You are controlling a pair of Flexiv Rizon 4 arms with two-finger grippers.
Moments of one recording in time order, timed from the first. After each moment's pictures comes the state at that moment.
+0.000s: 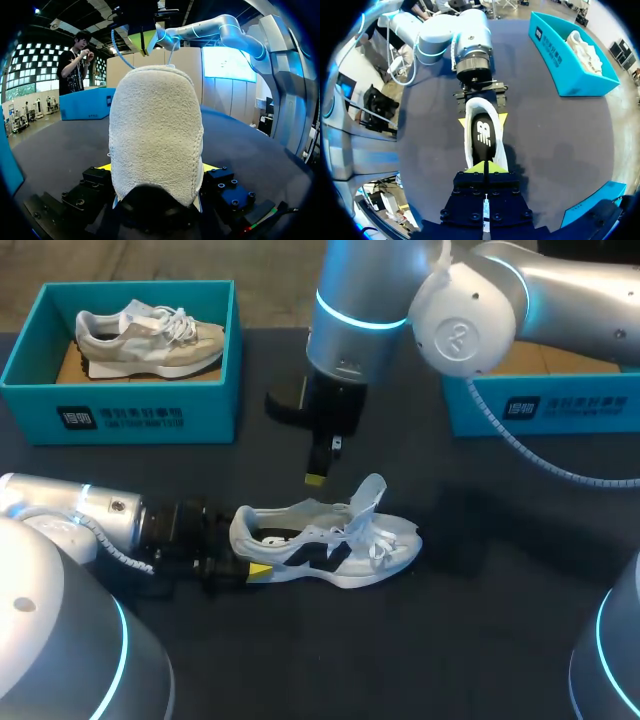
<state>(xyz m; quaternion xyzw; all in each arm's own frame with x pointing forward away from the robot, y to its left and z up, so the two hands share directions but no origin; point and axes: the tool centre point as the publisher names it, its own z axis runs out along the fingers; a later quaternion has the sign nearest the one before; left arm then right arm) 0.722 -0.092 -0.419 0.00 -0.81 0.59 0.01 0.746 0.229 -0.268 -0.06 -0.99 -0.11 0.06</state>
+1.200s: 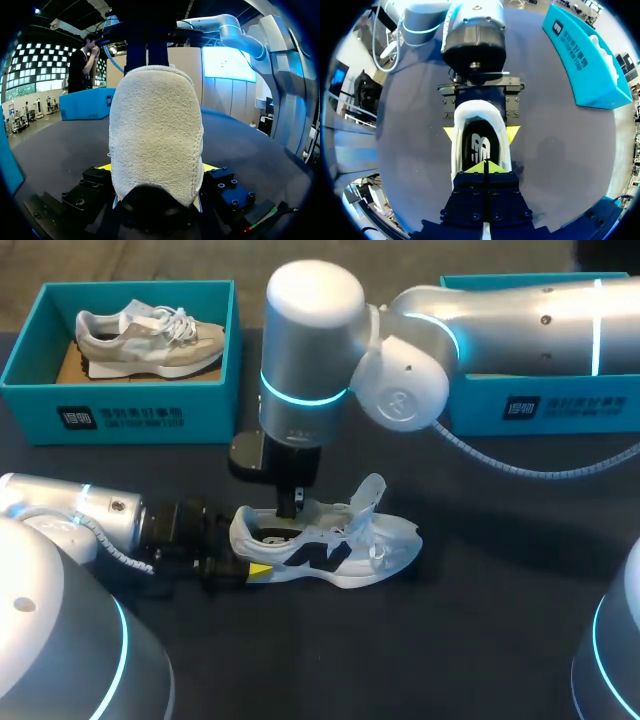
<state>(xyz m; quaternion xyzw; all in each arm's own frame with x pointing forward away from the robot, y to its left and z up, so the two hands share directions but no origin) 0.722 -0.092 -0.419 0.00 -0.81 0.59 0.01 0.738 0.273 -0.350 -0.03 -1.00 -0.08 0.02</state>
